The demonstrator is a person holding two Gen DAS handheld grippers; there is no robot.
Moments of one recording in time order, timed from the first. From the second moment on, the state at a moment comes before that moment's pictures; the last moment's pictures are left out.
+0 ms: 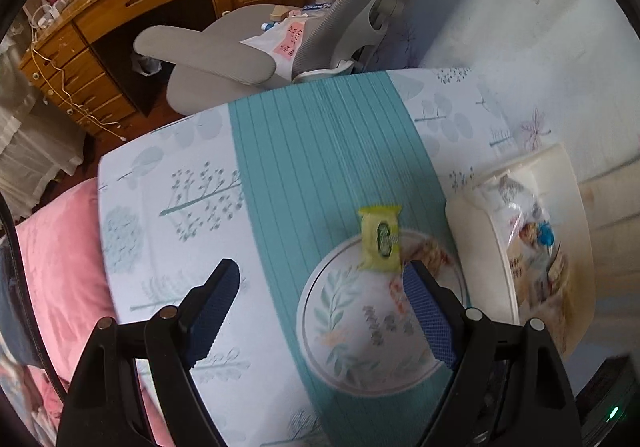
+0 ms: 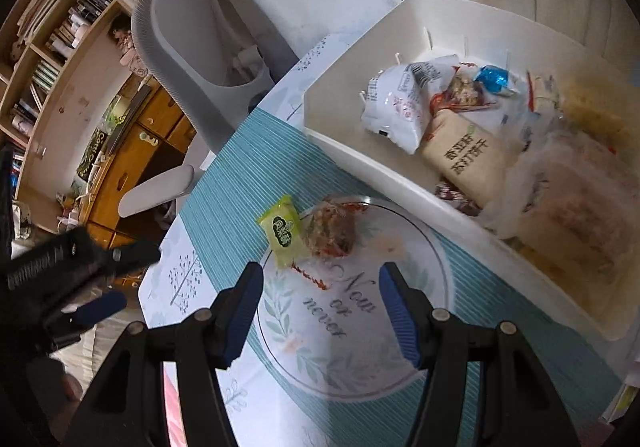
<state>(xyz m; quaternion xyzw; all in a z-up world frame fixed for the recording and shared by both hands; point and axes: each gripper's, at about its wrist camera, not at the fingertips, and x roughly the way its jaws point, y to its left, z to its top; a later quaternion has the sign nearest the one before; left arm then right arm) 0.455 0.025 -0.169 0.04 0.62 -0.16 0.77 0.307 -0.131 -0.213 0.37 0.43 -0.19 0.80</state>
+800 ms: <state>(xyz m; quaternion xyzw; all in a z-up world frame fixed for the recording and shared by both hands) 0.490 -0.051 -0.300 0.05 0.70 -0.18 0.69 0.358 -0.137 -0.293 0.32 0.45 -0.21 0.81</state>
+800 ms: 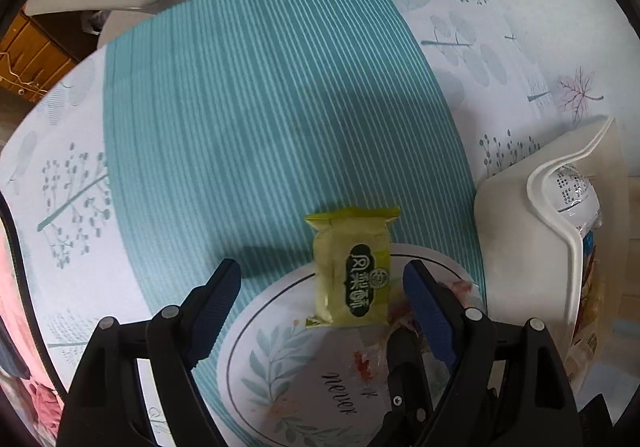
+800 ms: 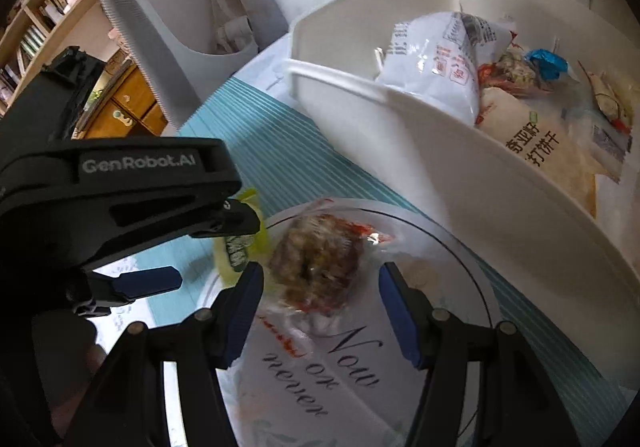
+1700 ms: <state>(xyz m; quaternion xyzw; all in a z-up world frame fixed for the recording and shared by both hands) 0.467 -0.036 -0.303 -0.02 0.72 -0.17 0.67 0.337 -0.135 -0.292 0.34 0.53 -0.13 0.77</state>
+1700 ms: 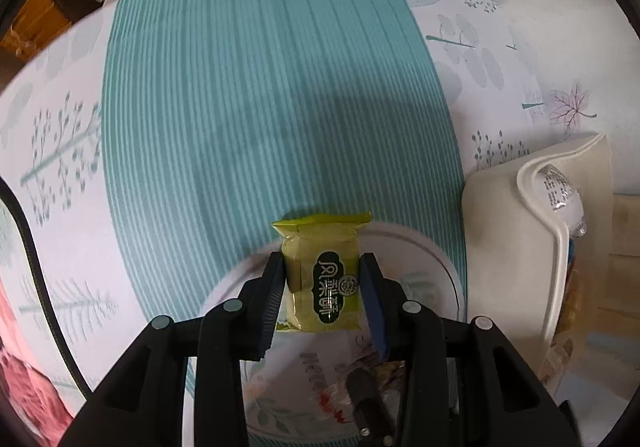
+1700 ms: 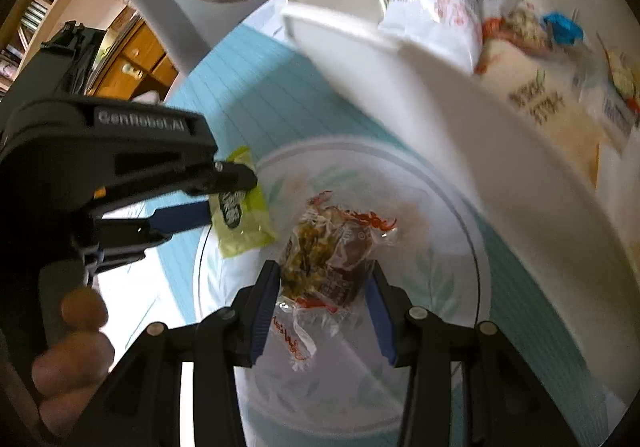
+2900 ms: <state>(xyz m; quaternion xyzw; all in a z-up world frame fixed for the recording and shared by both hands) 0.298 0.081 -0.183 -0.19 0.64 -0.11 0.74 0.247 -0.128 -0.188 0.29 0.52 0.01 0.81</state>
